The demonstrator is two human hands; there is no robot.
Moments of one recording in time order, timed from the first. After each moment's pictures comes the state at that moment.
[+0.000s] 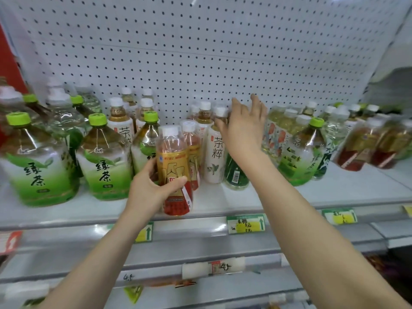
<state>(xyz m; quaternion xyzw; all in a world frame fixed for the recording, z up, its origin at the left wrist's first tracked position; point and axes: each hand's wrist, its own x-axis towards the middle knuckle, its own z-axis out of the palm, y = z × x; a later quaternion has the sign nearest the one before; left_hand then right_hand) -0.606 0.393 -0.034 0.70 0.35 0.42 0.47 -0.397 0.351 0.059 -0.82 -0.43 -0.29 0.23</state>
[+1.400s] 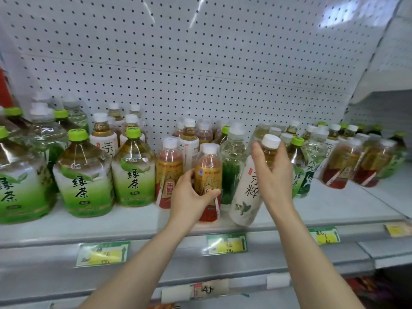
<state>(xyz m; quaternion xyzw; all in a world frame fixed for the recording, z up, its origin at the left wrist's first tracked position) -0.491 0.361 -0.039 0.74 0.35 0.41 0.40 -0.368 0.249 0.037 -0.67 -0.38 -0.10 0.62</state>
